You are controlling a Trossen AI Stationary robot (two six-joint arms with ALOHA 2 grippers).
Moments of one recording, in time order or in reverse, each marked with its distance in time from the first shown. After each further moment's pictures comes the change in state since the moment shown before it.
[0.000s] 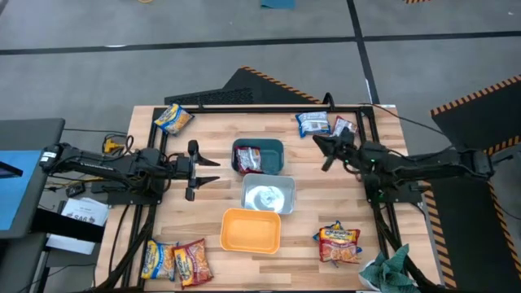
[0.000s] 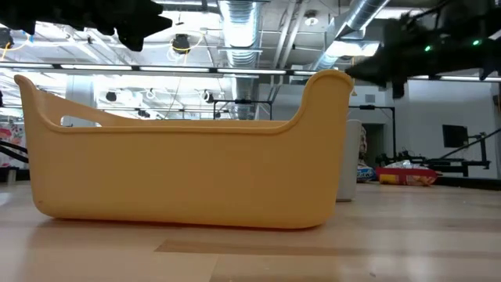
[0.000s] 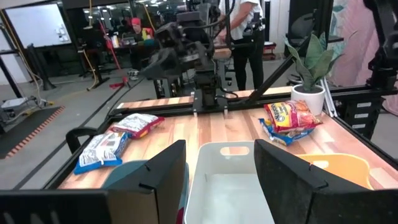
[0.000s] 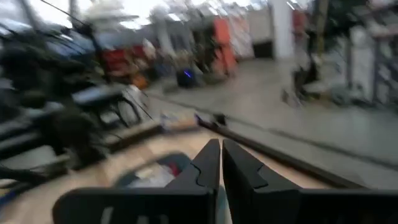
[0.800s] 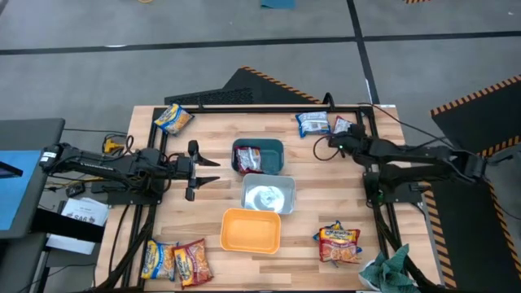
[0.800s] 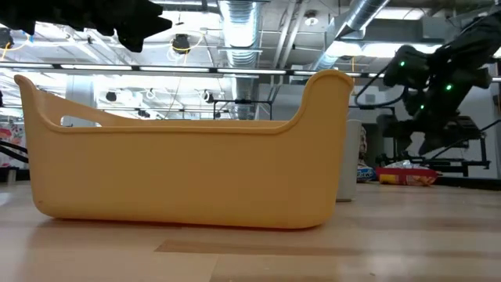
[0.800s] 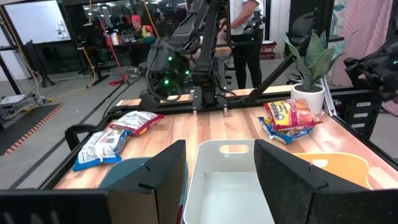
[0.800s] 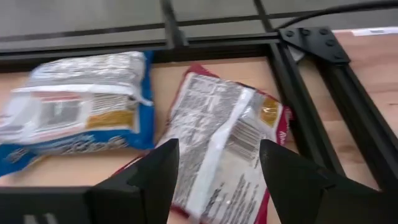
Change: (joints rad) left arm 0.000 0.000 0.000 -0.007 0.000 -0.009; right arm -0.325 0.226 0.152 -0.972 0.418 0.690
